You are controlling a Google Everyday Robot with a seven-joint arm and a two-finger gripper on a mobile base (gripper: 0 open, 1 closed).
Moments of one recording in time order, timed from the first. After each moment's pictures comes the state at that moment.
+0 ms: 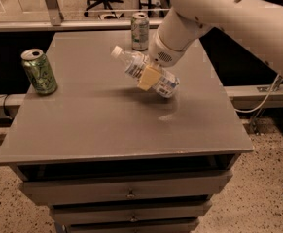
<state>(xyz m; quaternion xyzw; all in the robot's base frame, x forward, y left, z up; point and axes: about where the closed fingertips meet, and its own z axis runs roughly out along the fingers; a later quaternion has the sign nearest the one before) 0.623 -0.041 0.870 -0.60 0.76 0.06 0.24</state>
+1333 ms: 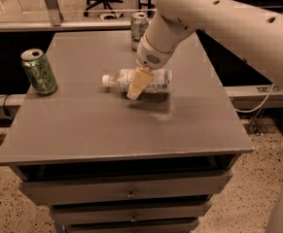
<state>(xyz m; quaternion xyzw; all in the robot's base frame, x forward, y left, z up) 0.625 -0.011 0.859 -0.61 0.75 0.07 0.22</state>
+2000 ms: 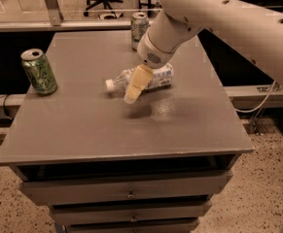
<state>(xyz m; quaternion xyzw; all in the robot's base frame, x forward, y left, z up) 0.622 -0.003 0.869 -0.61 0.74 0.10 0.26</state>
